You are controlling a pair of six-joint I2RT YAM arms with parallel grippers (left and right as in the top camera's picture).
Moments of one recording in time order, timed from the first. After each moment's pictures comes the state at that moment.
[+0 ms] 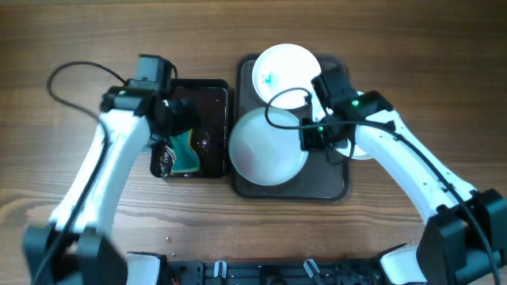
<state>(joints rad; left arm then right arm) -0.14 1.51 1.23 -1.00 -0.01 -0.58 0.40 1.61 1.21 -0.93 -0.24 0.35</state>
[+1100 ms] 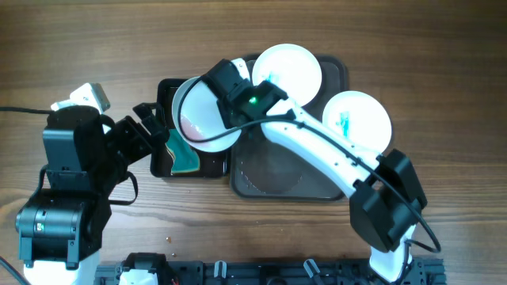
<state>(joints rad) -0.07 0.92 1.24 -1.01 0.00 -0.58 0.82 1.98 1.68 -0.78 0.33 0.38</state>
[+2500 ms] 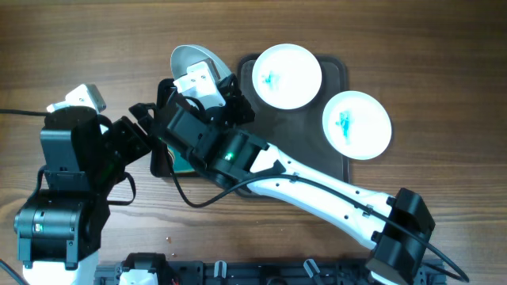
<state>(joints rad) -0.06 0.92 1.24 -1.02 -0.02 -0.58 1.08 1.86 1.68 -0.60 1.13 0.16</state>
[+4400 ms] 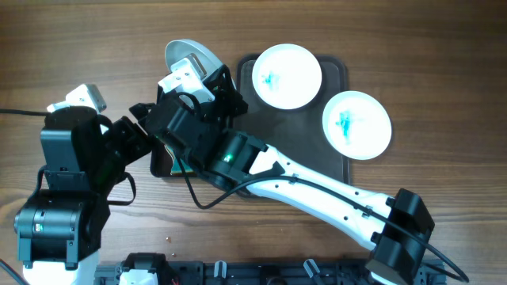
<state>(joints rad) -0.06 0.92 1.24 -1.02 -0.02 -0.58 1.08 1.86 1.68 -0.43 1.15 -0.11</state>
